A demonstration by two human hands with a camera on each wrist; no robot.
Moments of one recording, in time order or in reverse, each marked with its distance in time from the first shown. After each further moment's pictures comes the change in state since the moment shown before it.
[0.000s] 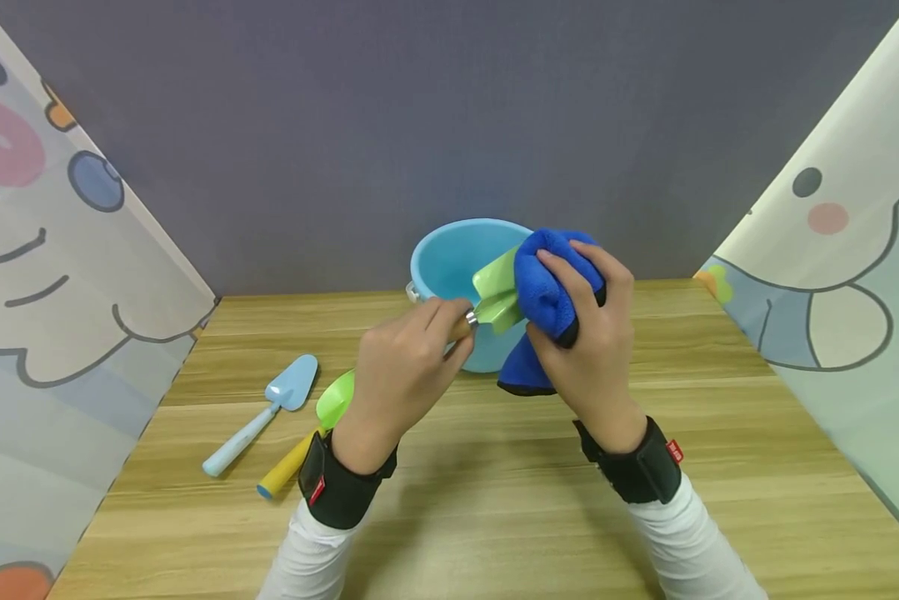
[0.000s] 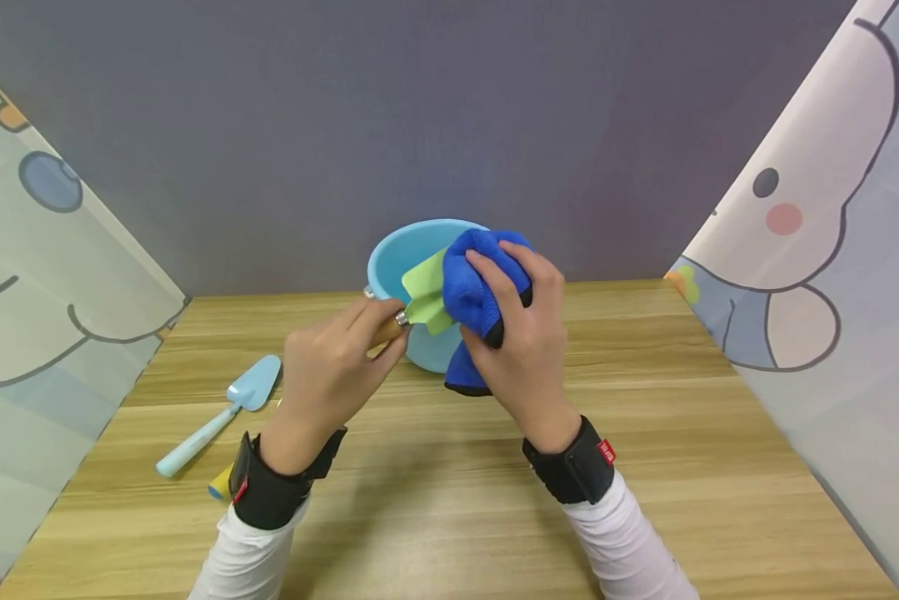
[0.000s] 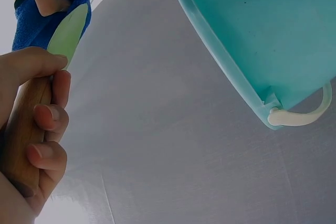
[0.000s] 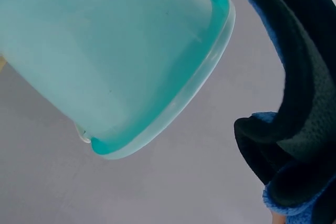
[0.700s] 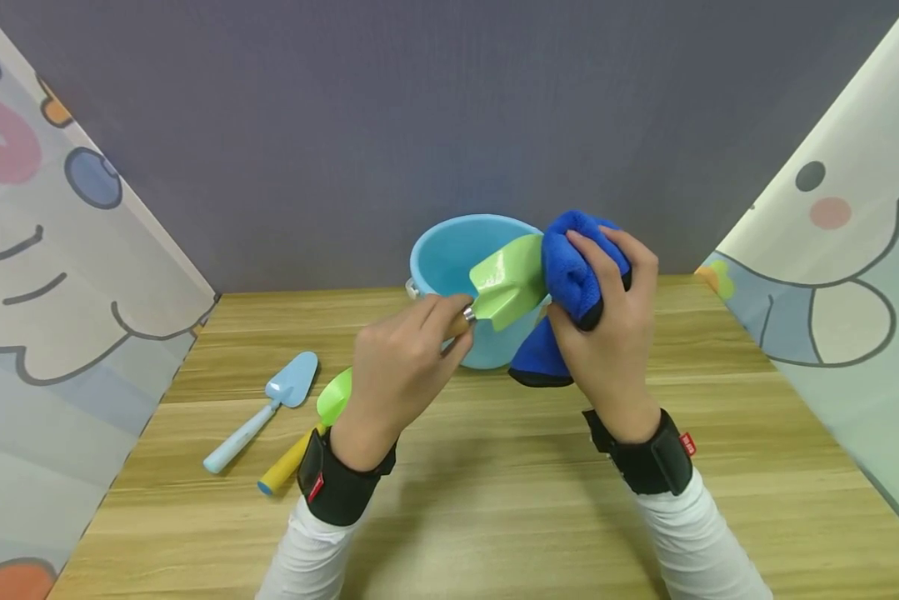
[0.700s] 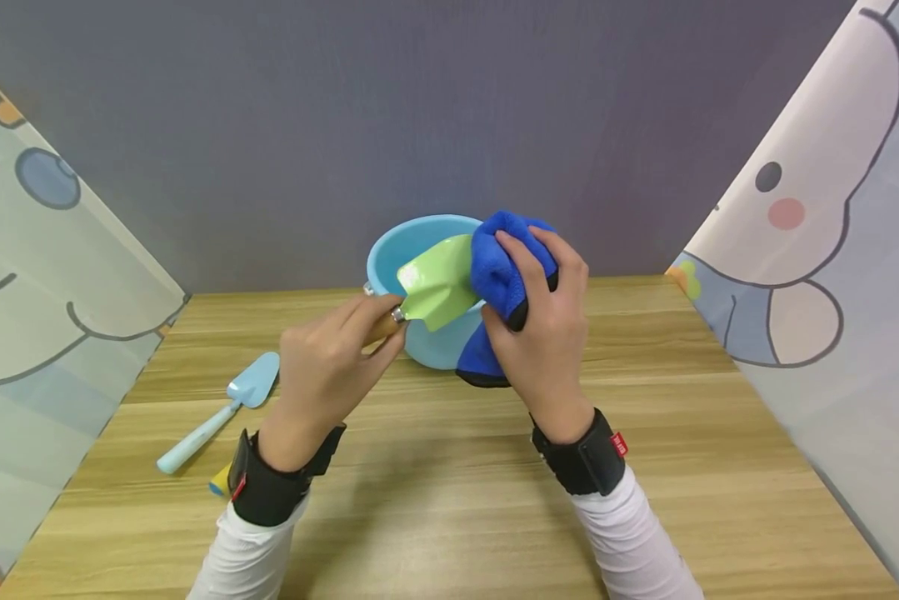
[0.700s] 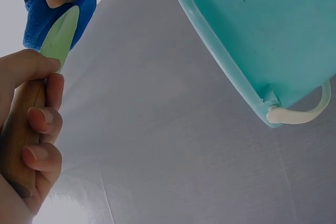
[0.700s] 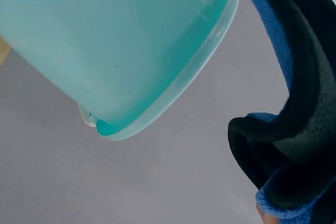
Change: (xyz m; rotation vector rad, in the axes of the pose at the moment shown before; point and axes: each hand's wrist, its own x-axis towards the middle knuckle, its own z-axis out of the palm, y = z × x) left_hand 0.000 -0.003 0.001 -0.013 0.040 0.002; right_hand 0.008 0.008 -0.009 -0.014 0.010 0.122
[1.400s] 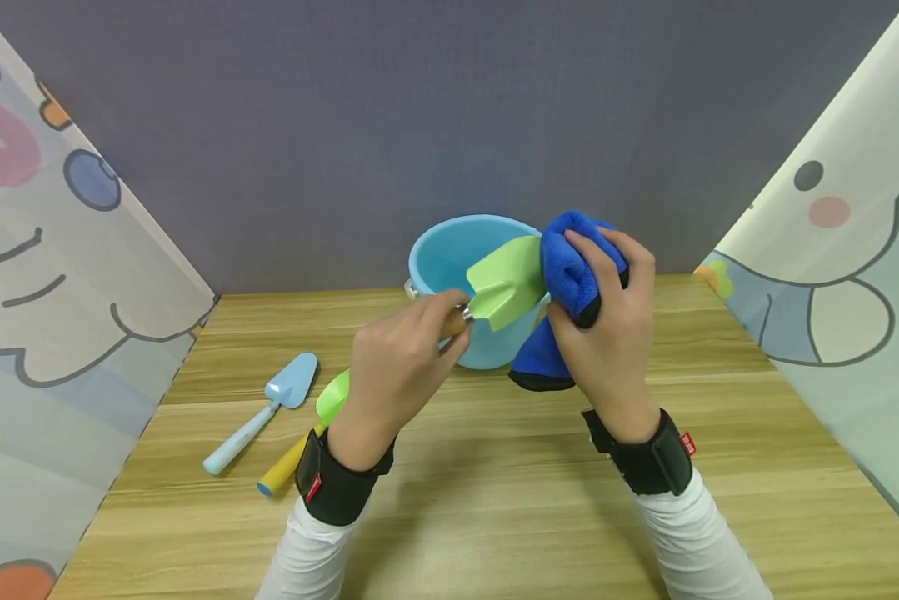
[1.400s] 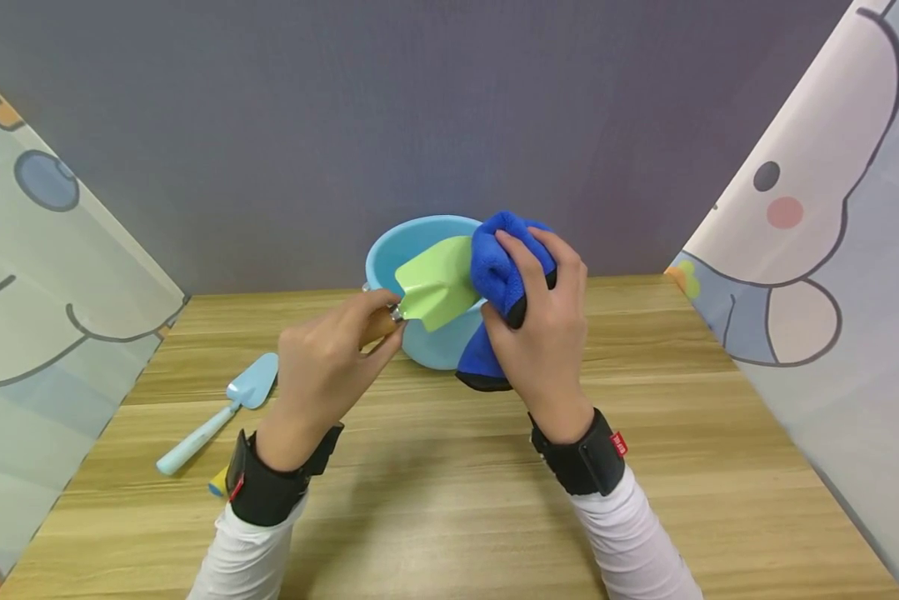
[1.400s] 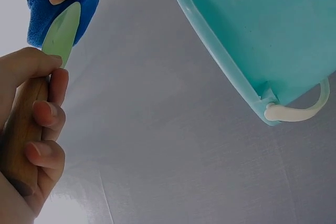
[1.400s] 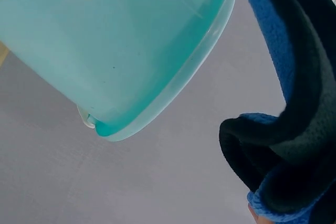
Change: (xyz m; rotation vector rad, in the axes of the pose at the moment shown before) left_hand 0.000 -0.001 0.000 -0.009 -0.013 -0.018; right_hand 0.000 0.001 -0.001 -0.038 -0.016 0.028
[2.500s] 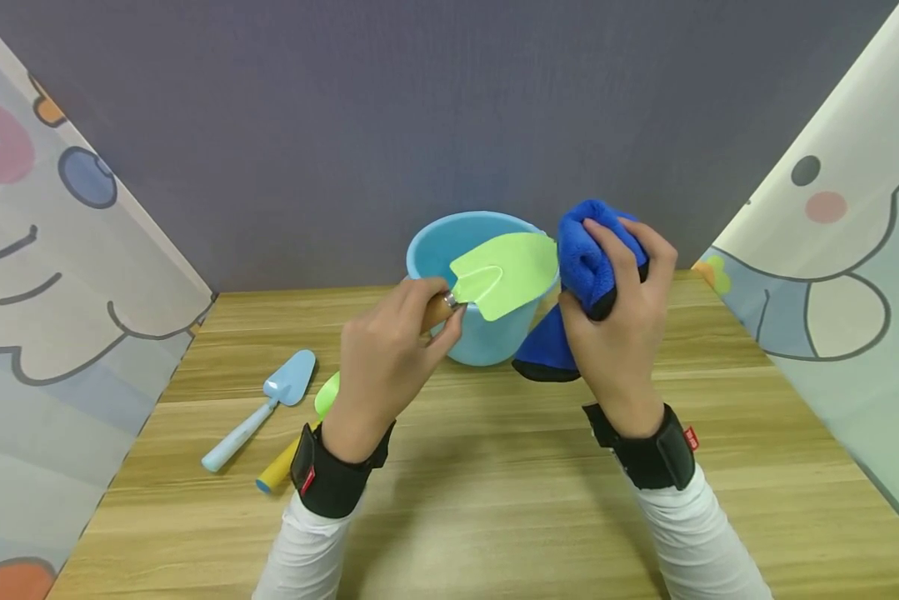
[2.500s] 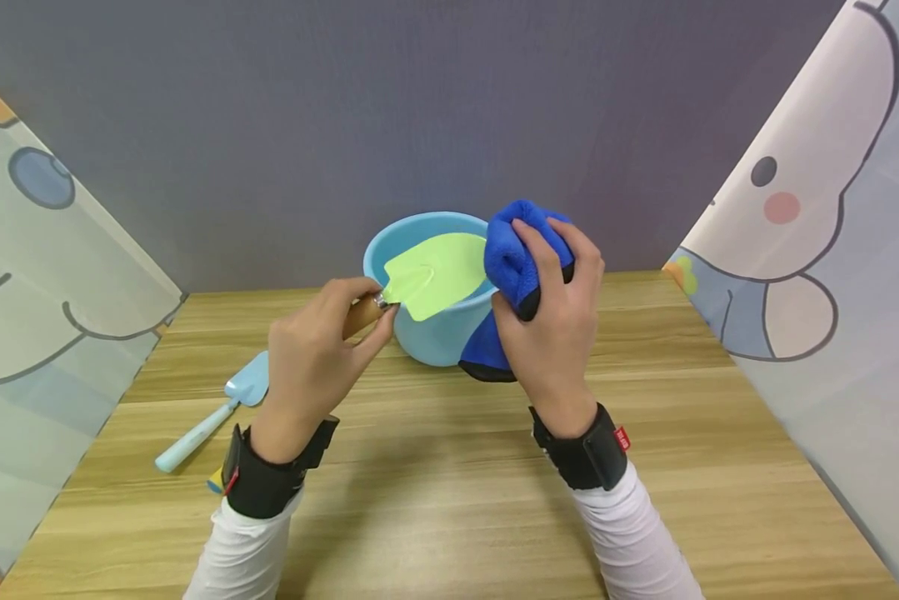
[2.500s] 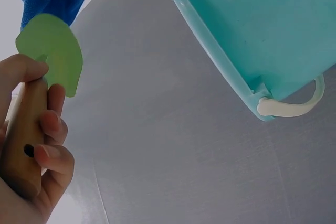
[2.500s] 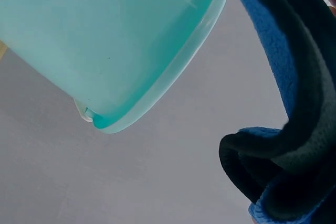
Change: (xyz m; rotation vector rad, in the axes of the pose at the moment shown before) left_hand 0.000 -0.006 -0.001 -0.048 0.019 -0.095; right_hand 0.005 0.001 -0.006 0.023 0.085 0.029
